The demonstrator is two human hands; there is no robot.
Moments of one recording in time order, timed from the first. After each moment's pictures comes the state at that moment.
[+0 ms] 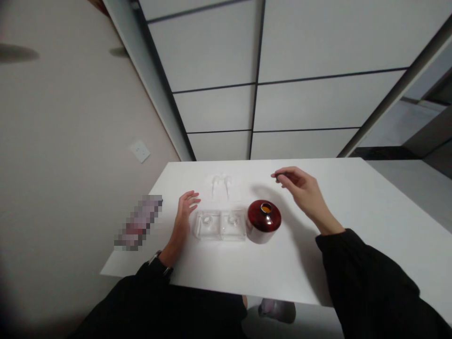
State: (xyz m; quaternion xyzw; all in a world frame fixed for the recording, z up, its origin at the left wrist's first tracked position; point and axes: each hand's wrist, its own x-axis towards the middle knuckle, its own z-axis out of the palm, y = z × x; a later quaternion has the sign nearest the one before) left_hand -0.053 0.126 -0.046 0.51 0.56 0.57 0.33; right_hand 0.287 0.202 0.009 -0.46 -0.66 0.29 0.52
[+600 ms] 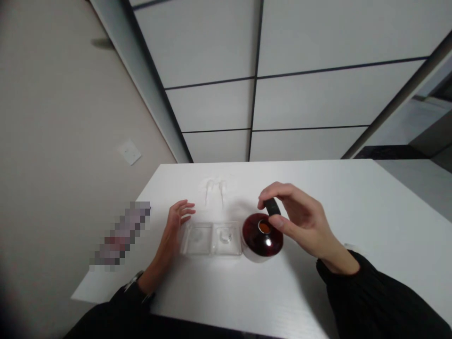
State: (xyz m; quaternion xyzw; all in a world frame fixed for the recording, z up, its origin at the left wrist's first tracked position) left_hand -0.051 0.124 -0.042 0.52 0.56 0.54 0.35; right_hand 0.259 0.165 0.053 -0.22 -0.73 0.35 0.54
